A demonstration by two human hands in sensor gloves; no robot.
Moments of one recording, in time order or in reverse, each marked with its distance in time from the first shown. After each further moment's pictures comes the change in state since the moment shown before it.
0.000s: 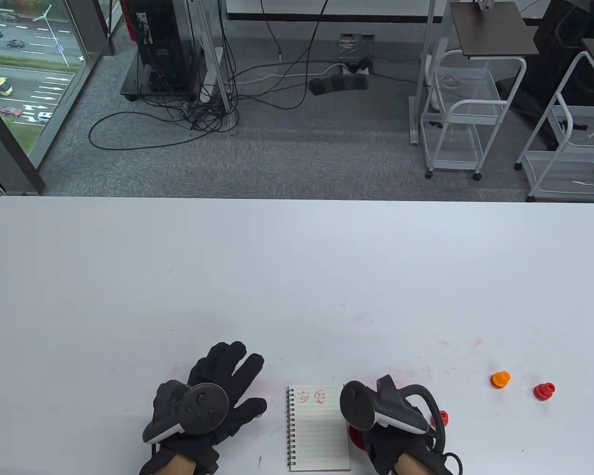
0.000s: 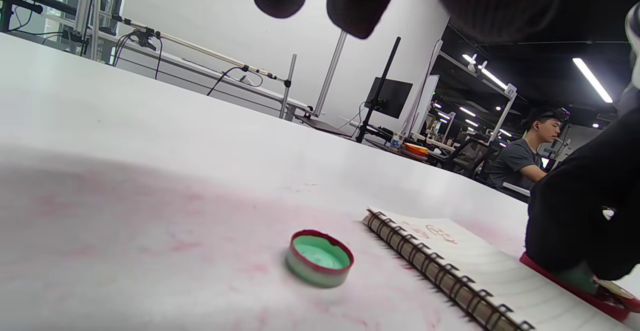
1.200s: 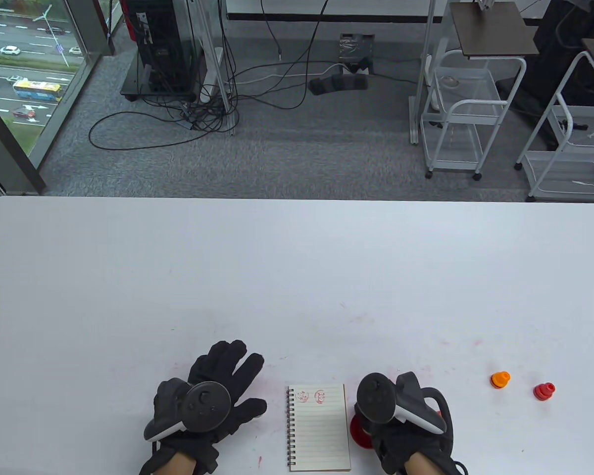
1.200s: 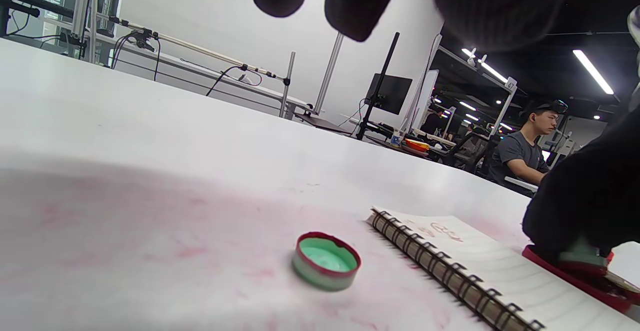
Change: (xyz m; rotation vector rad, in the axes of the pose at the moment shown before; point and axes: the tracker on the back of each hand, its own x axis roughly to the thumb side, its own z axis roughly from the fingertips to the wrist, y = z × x) left_hand 0.000 0.001 -0.003 -0.006 -0.004 -0.018; right_hand -0.020 -0.001 0.007 0.007 0.044 -0.172
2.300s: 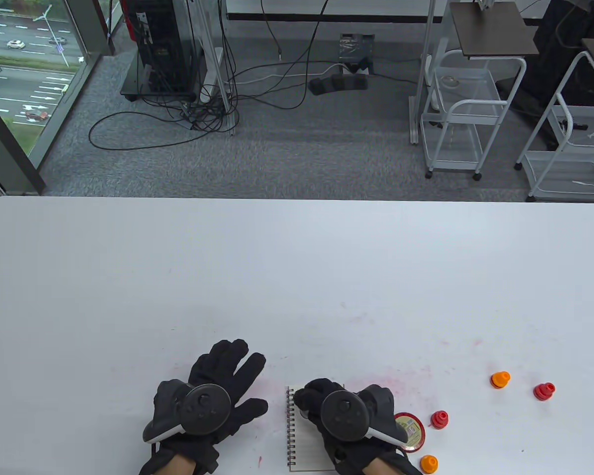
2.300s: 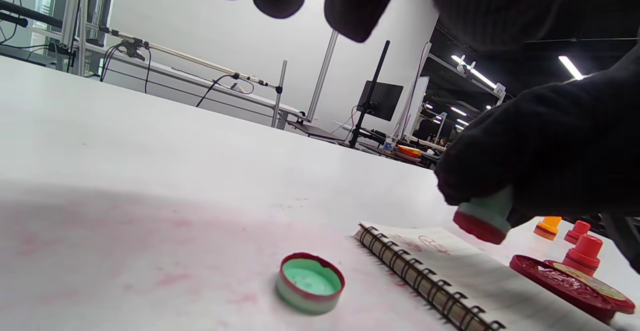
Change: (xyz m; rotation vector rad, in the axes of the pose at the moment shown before) left_hand 0.002 0.002 0.002 0.023 -0.026 -0.006; right_hand 0.068 0.011 -0.015 -0.326 -0.351 -0.117
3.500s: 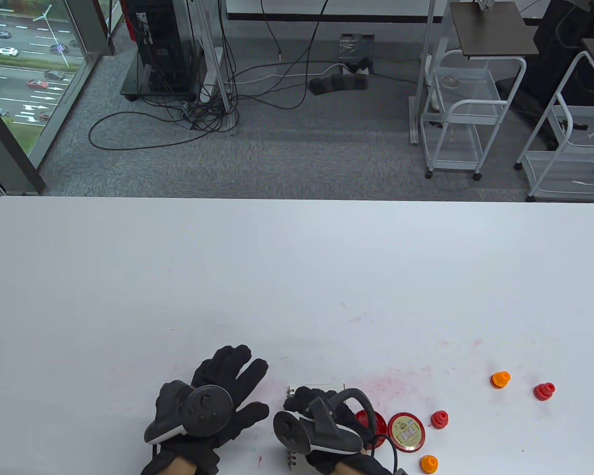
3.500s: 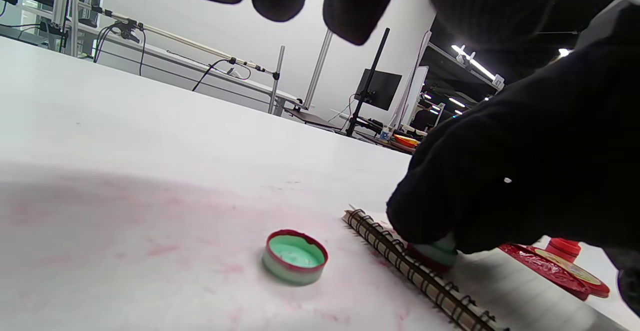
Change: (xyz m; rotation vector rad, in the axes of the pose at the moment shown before) left_hand 0.004 -0.003 0.001 -0.042 -0.005 0.021; right_hand 0.040 0.027 -0.022 0.069 -0.004 0.436
